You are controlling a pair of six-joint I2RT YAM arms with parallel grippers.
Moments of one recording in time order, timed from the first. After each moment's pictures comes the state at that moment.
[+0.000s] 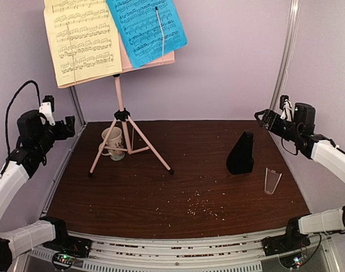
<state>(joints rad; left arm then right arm) -0.05 0.84 0.78 -0.09 -0.14 -0.03 0.04 1.14 0.86 0.02 -0.25 0.42</state>
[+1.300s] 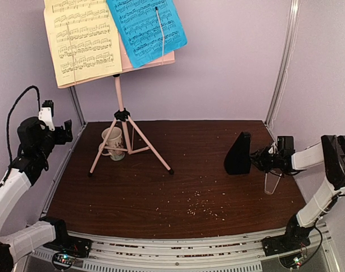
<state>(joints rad) -0.05 0.79 0.68 0.02 -0.22 0.10 -0.05 1.59 0.62 0.30 -0.50 0.93</state>
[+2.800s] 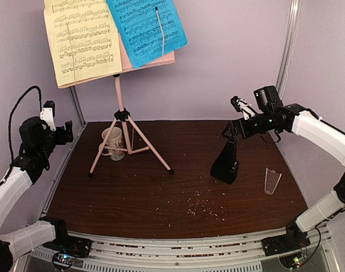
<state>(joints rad) -0.05 0.82 0.68 0.03 -0.24 0.10 0.39 1.41 1.29 -0.62 -0.21 0.00</state>
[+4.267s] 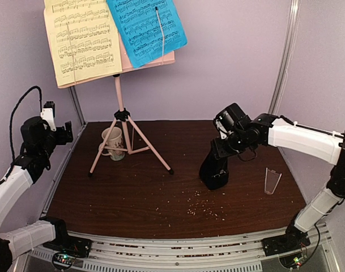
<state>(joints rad) -0.05 0.84 0.68 0.03 -0.28 0.10 0.72 1.55 1.30 -0.71 0.25 0.36</state>
